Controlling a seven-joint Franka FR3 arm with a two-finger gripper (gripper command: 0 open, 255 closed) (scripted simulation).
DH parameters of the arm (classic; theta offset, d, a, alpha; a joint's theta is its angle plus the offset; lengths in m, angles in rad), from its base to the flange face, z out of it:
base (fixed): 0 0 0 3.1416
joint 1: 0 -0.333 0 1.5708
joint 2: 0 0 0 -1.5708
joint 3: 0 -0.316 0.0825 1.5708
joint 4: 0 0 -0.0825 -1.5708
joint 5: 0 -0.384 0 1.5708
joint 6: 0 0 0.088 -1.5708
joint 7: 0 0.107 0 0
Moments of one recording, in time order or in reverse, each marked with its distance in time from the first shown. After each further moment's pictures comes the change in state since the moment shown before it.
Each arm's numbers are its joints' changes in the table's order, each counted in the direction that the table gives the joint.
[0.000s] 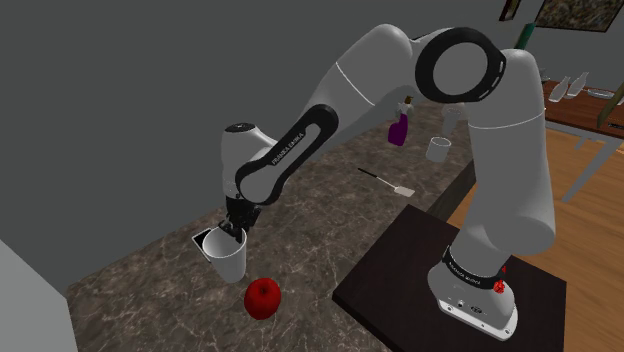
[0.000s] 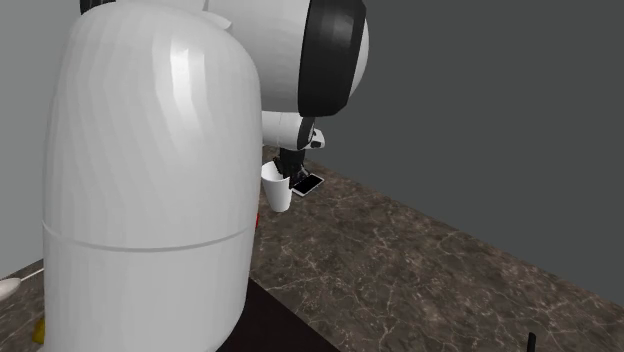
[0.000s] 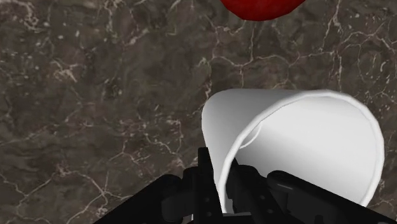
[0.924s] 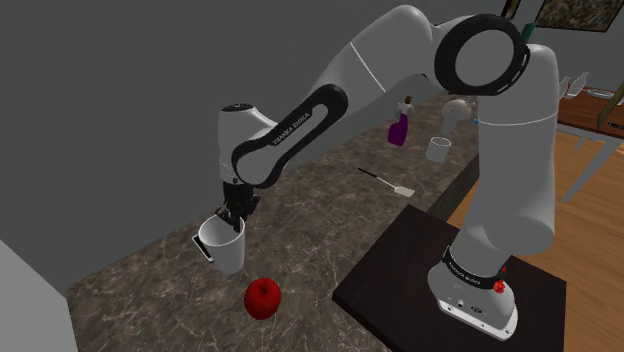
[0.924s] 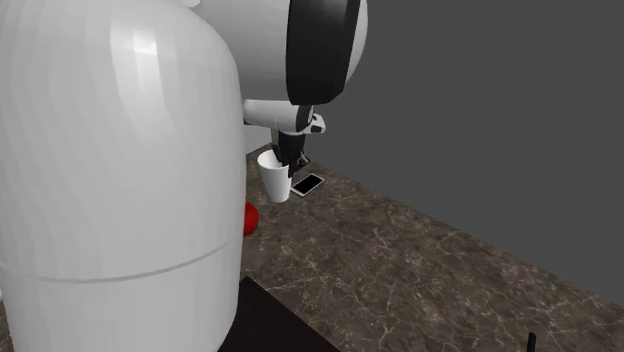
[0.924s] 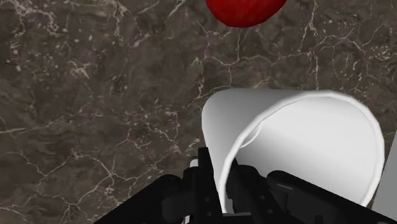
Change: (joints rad) arm 0.016 -0.088 -0.017 -0.007 -0.025 0.093 -0.007
